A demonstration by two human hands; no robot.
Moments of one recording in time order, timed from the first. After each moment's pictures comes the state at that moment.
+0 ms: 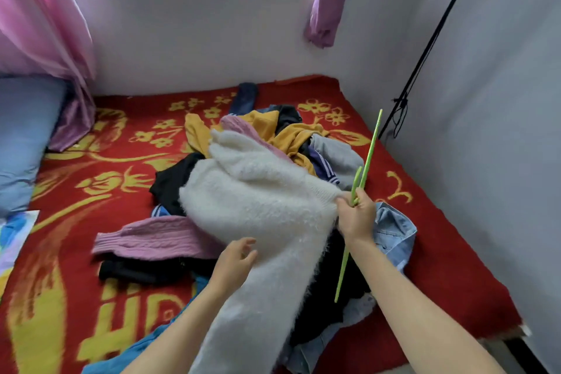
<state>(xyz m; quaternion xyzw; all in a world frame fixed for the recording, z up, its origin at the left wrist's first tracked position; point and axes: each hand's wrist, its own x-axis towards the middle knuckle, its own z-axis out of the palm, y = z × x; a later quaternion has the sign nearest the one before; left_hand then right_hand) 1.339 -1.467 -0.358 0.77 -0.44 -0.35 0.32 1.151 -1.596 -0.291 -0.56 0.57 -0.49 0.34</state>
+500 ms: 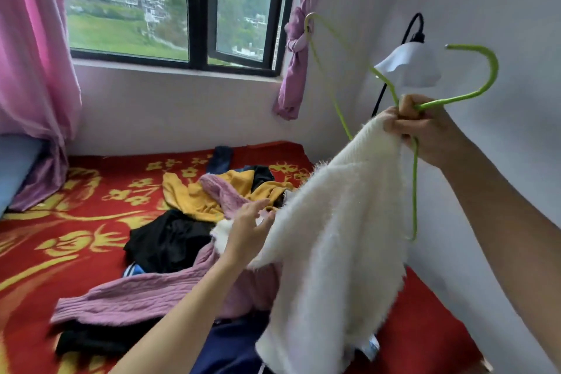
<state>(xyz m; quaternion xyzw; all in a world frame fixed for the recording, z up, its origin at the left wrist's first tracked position) 1.331 -1.484 -0.204 0.61 -0.55 -0.23 0.52 1.102 -1.558 0.008 -0.72 0.26 -0.45 0.47</state>
